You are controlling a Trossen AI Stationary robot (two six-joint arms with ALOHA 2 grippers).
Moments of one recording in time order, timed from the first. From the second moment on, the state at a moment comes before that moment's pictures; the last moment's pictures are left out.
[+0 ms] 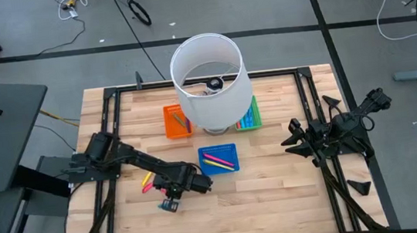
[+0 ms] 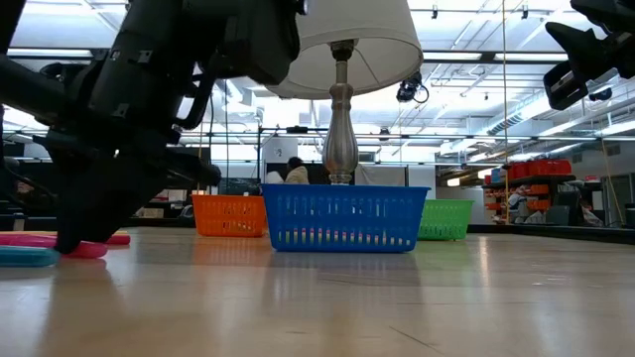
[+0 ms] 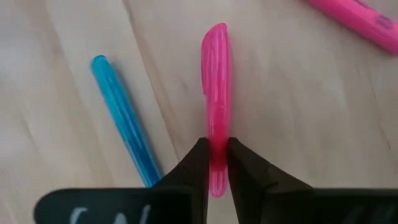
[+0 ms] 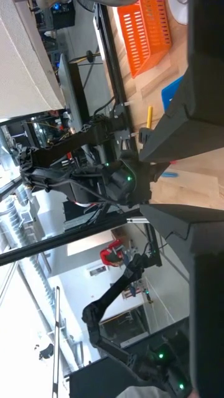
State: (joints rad) left arm -0.36 2.00 1.29 -0.99 0.16 -3.12; right arm 0.51 0.01 0.02 0.18 0.28 0.25
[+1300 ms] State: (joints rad) left arm -0.51 1.78 1.35 -1.04 -0.31 -2.91; right arm 0.51 0.01 0.02 0.18 0.28 0.25
